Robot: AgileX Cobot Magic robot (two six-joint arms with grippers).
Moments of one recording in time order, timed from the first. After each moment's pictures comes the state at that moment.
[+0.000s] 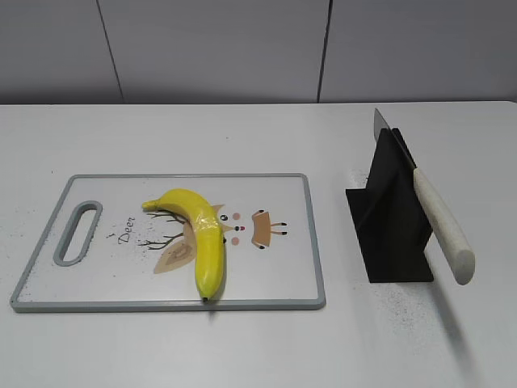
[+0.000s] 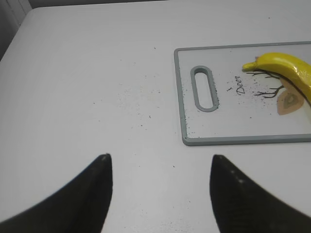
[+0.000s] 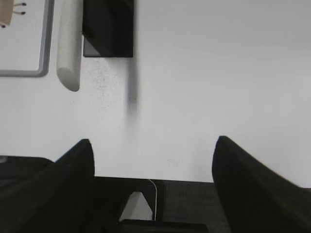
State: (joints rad) left arm -0.05 0.01 -0.48 -0.06 1.10 0.13; right arm 0.11 0.67 -0.82 0.02 1.22 0.12
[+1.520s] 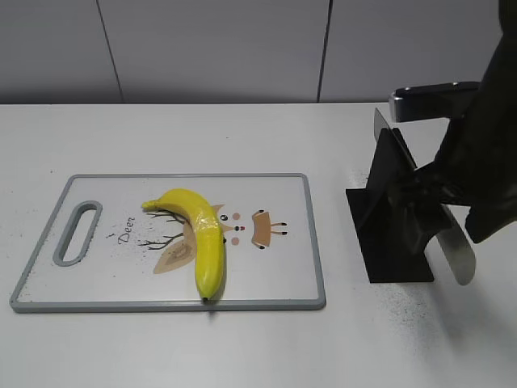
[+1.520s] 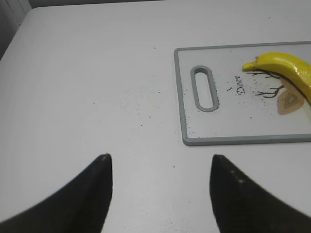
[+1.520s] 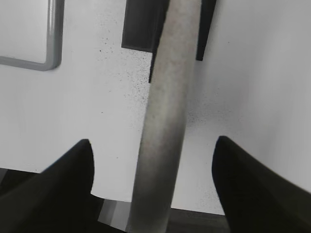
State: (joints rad) left arm -0.05 0.01 -0.48 -0.06 1.10 0.13; right arm 0.44 1.57 -1.06 -0.01 1.08 0.30
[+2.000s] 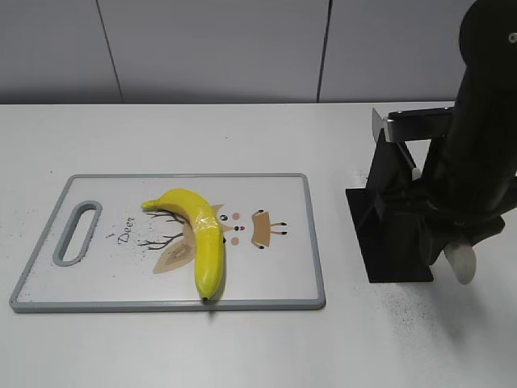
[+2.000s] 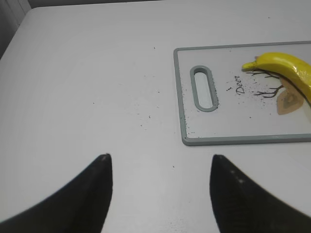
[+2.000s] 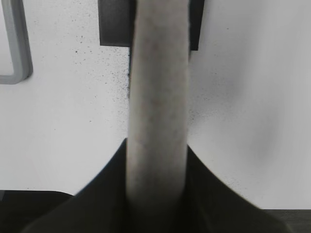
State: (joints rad) left arm -0.05 0.01 -0.48 -0.06 1.10 0.13; right arm 0.44 1.67 -1.06 -0.02 1.07 0.40
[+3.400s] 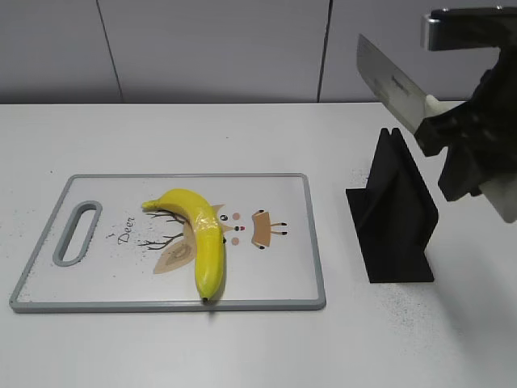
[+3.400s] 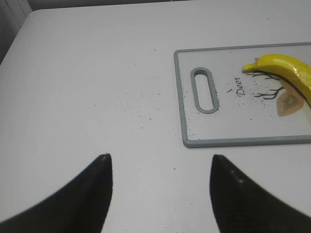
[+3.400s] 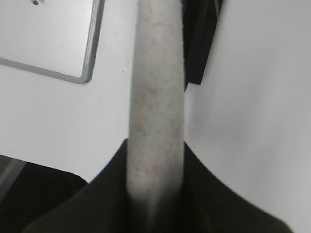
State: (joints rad) left arm -0.05 0.01 -0.48 -0.06 1.10 0.14; right arm 0.44 1.42 -1.13 0.00 1.13 0.26
